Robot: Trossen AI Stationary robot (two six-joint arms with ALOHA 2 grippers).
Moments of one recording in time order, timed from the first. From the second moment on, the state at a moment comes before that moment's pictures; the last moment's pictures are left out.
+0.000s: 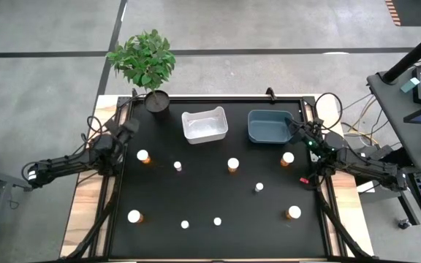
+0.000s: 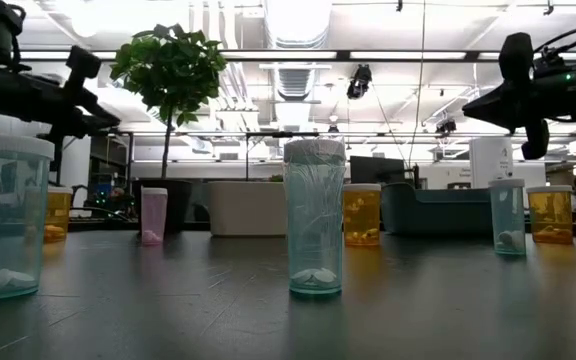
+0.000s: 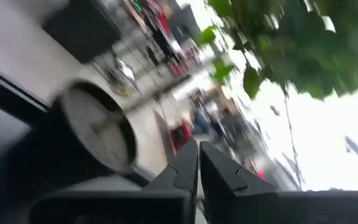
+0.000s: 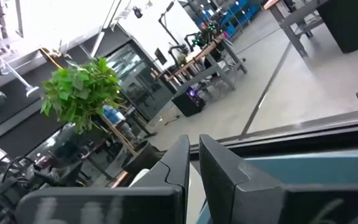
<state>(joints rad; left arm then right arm) 0.25 0.08 0.00 0.12 -0.90 -0.97 -0.32 0.04 0.01 0.11 0.47 0.64</state>
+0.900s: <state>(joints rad) 0.25 0.38 0.10 0.84 -0.17 -0.49 -0.32 0.53 0.44 0.23 0.13 0.05</state>
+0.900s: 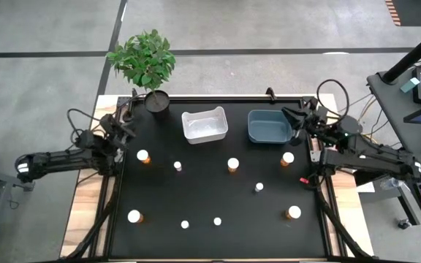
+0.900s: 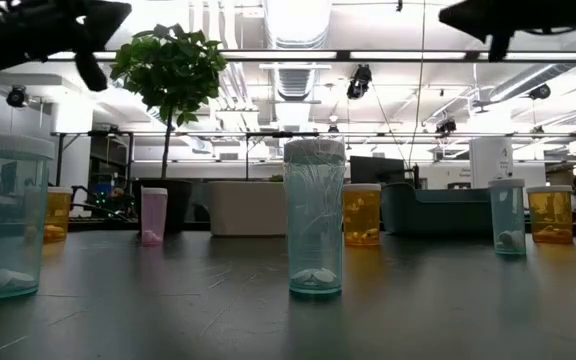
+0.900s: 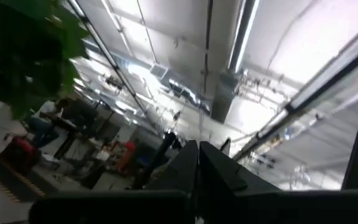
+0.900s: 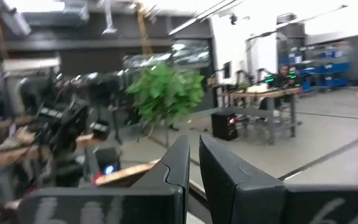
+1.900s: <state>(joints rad) 0.17 1.03 0.39 0.78 -0.03 -0.43 0.00 1.00 0.59 0.21 0.07 -0.05</state>
